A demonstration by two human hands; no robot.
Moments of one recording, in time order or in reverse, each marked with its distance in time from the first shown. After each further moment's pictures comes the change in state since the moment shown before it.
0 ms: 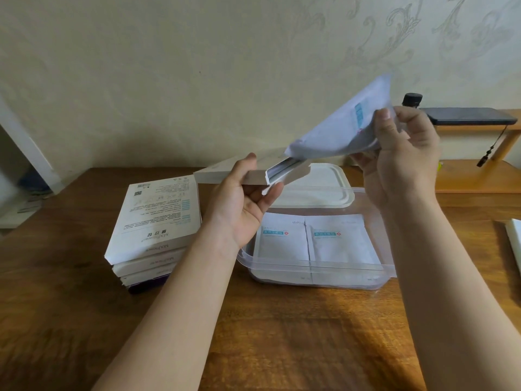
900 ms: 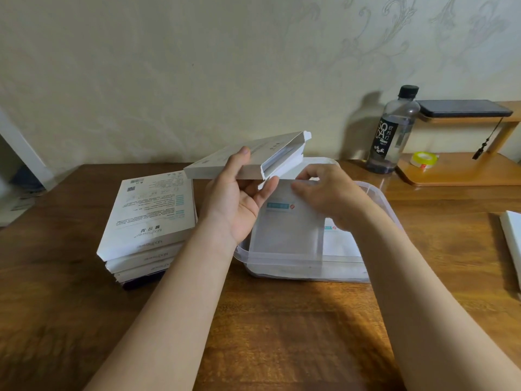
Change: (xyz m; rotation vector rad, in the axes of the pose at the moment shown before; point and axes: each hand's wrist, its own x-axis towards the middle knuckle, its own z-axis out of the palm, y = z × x) left_hand 0.006 -0.007 -0.004 -0.049 0.017 0.044; right_hand -0.019 0.052 0.006 -1.049 -0.433 0.313
